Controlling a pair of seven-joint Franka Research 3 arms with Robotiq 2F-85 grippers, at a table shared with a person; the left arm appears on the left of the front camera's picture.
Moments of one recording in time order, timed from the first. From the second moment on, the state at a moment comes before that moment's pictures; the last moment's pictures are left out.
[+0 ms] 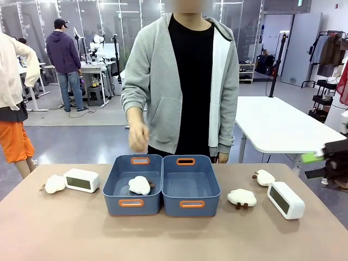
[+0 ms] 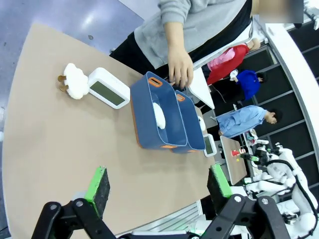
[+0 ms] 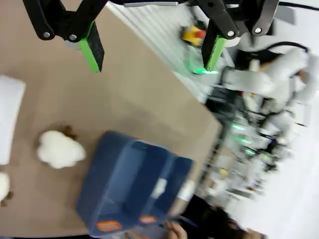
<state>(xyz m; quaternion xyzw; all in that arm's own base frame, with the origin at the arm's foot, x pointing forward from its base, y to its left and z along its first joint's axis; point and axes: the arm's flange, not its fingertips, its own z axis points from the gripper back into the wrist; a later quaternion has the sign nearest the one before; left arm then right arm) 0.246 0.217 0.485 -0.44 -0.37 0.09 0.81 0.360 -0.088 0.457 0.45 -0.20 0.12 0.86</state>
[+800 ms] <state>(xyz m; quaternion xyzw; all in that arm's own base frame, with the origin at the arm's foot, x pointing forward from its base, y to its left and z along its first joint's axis) 0.246 0.217 0.485 -0.44 -0.37 0.09 0.81 0.487 -0.081 0.375 0.13 -0.21 0.08 0.97</state>
